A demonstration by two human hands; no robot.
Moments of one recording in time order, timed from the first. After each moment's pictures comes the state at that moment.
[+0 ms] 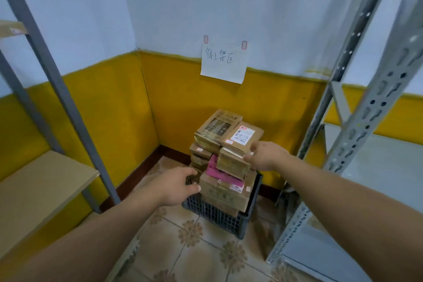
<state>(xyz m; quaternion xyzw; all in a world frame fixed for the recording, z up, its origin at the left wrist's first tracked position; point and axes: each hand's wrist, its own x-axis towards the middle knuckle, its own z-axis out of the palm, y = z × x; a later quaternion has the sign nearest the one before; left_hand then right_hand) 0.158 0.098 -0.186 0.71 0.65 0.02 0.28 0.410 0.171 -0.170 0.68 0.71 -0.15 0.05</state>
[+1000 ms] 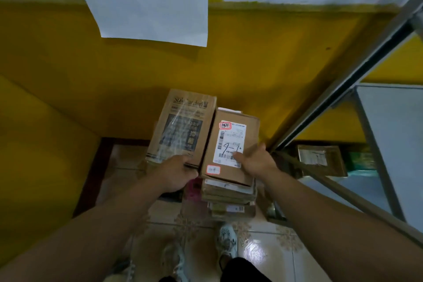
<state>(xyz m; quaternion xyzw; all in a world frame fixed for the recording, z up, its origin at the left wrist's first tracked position) 0.206 0.517 -0.371 0.67 0.55 -0.14 0.48 0.443 0.448 -0.372 0.84 0.29 -0.44 -0.13</state>
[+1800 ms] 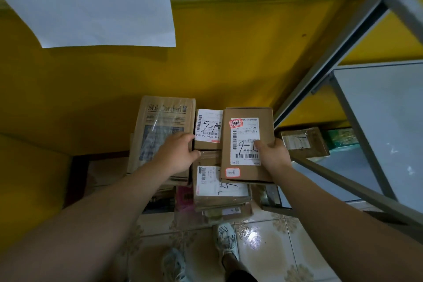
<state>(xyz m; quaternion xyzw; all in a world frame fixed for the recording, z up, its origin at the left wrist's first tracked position) 0.277 0.567 -0.363 0.82 0.46 -0.10 0.33 0.483 0.430 -0.384 0.84 0.08 -0.38 -0.36</state>
